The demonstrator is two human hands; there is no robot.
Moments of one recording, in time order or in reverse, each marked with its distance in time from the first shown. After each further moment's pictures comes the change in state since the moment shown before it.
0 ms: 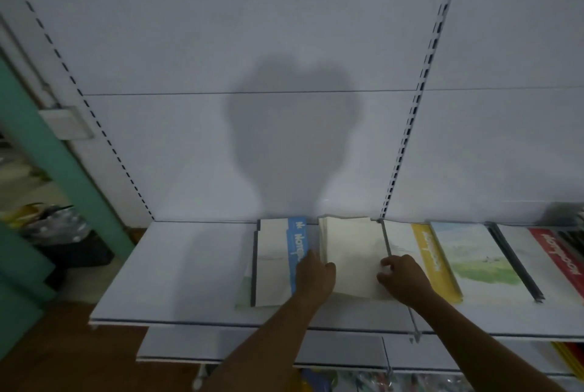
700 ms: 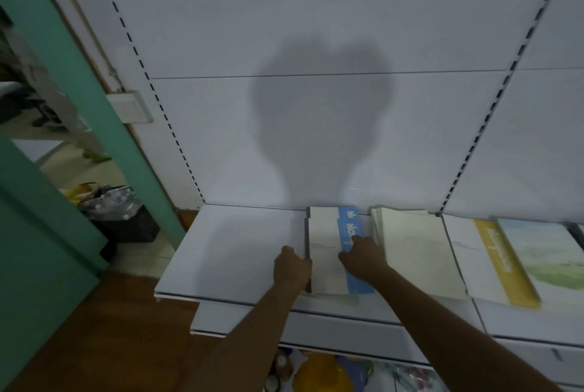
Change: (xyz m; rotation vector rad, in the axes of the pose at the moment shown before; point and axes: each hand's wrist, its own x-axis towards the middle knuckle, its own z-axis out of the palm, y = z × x) left_hand 0.028 -0.106 -0.108 -0.004 0.083 -0.184; right_hand -0.004 -0.159 0.104 -0.016 -0.143 -0.079
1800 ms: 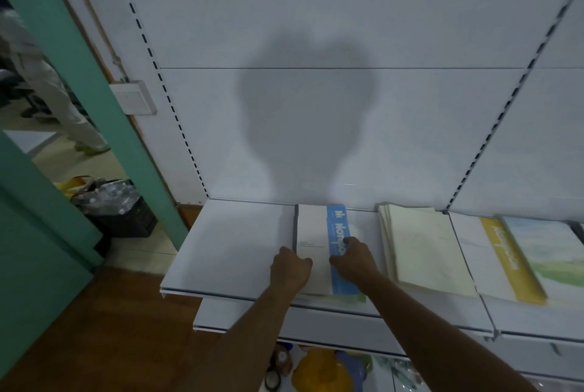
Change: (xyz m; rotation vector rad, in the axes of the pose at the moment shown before) left_hand 0.006 -0.021 -0.019 0.002 -0.059 -0.052; right_hand -0.014 -0.029 0.033 0.295 0.020 0.076
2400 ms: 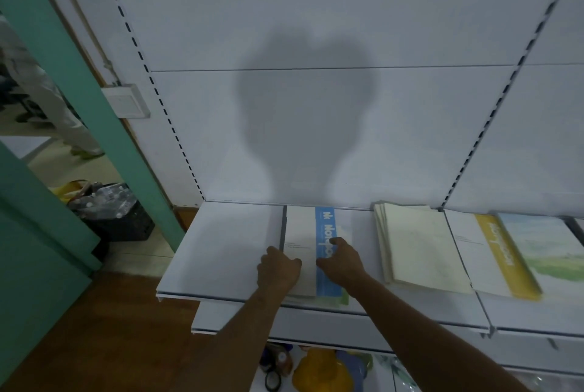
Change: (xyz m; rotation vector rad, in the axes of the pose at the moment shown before) left_hand 0.004 -0.006 -0.009 0.116 0.052 -0.057; right_hand -0.013 -0.010 0.009 0.102 -0.070 -0.009
